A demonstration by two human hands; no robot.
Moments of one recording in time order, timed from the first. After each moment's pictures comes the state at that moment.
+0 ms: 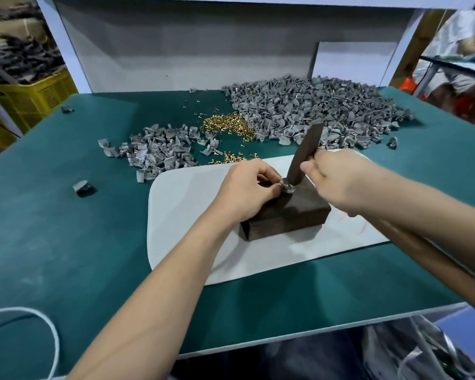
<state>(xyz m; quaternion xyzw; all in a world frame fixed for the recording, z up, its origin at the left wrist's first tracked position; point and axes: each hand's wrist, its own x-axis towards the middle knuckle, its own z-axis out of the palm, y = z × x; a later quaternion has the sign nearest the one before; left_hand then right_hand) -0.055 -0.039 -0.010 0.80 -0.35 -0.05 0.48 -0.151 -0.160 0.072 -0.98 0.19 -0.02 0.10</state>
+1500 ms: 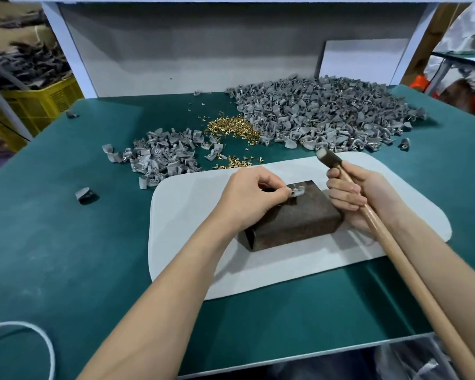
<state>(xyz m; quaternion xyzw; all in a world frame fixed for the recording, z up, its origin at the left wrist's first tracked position) -0.059 -0.036 -0.005 0.79 -0.31 -0.08 0.52 -0.133 -0.230 -0.013 -0.41 0.10 0.01 0.91</state>
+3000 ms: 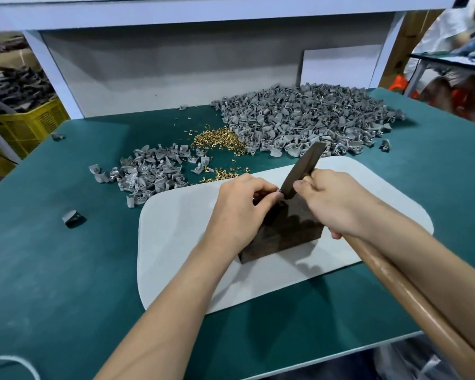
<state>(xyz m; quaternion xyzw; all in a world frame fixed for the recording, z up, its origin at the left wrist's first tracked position) -0.073 -0.042 -0.001 0.82 -0.37 0.07 0.44 -0.152 -0.170 0.039 -0.94 0.23 -0.06 0.25</state>
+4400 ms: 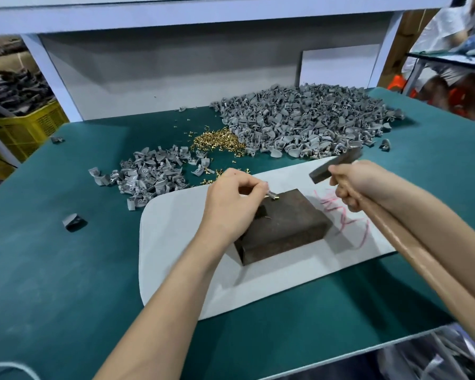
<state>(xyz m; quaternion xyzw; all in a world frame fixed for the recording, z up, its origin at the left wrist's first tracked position) -0.064 -0.036 0.005 0.81 -0.27 -0.01 0.52 -0.131 -0.245 0.022 -0.75 0.37 -0.05 0.54</state>
